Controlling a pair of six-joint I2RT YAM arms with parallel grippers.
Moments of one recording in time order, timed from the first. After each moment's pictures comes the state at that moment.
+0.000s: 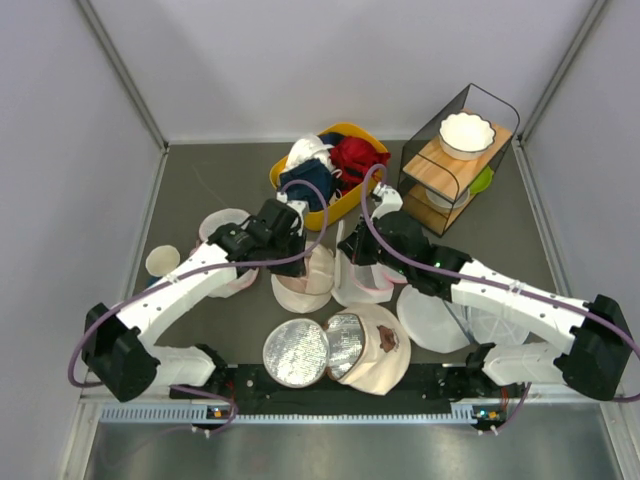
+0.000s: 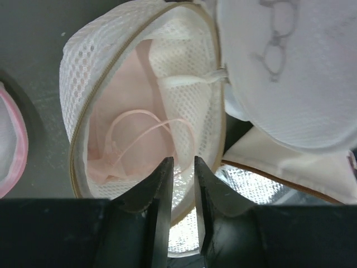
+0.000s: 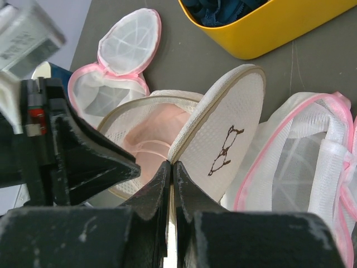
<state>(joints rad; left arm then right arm) -0.67 1.27 1.09 -0.78 0.07 -0.44 0.90 1.22 0.92 -0.12 0.17 0.69</state>
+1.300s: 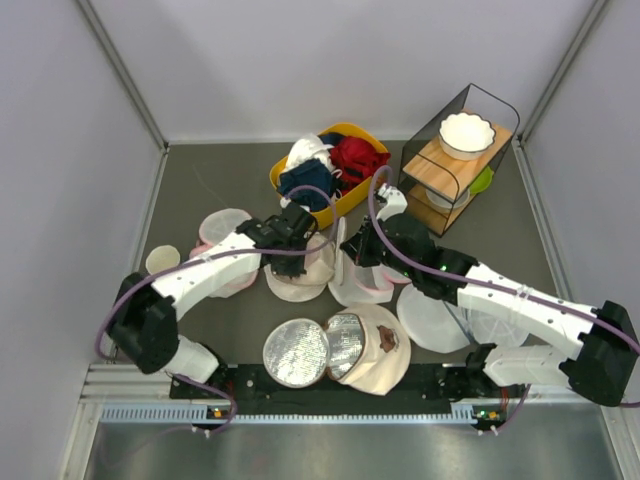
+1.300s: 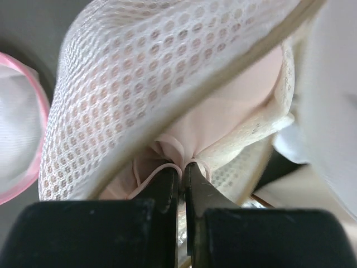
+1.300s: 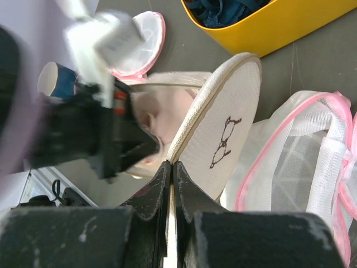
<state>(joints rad) -0.69 1.50 1.07 -0.75 -0.14 -0.54 0.90 1.18 0.90 -0.12 0.16 0.69</state>
